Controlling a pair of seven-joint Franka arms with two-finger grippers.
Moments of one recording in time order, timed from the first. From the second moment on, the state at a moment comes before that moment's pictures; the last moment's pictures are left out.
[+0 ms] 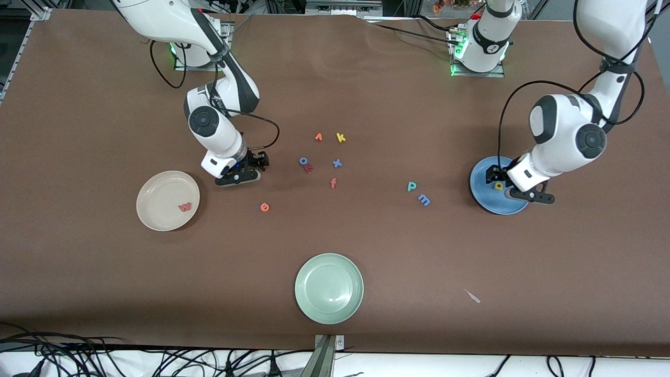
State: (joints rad) left arm 0.04 0.29 -0.11 -2.20 -0.11 2.42 0.17; right arm 0.44 0.42 0.03 -2.23 0.10 2.65 0.19
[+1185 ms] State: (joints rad) left arm -0.25 0.56 -0.12 -1.99 -0.11 2.57 -0.17; right arm 0.42 0.42 -0.10 -1.99 0.10 2.28 0.17
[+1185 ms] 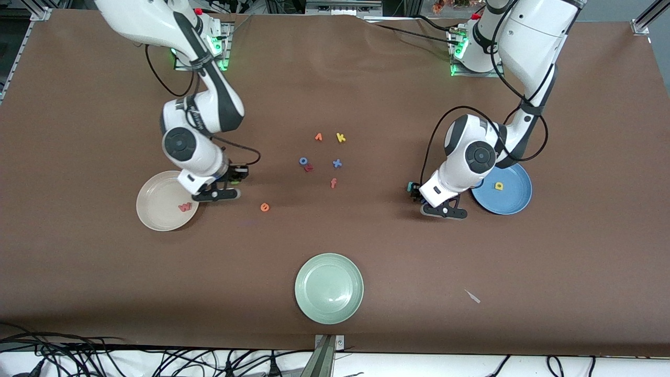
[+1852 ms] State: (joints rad) left arm -0.26 0.57 -0.11 -1.99 -0.11 2.58 -0.17; right arm 0.32 0.48 -0.19 -1.93 0.03 2.25 0.04
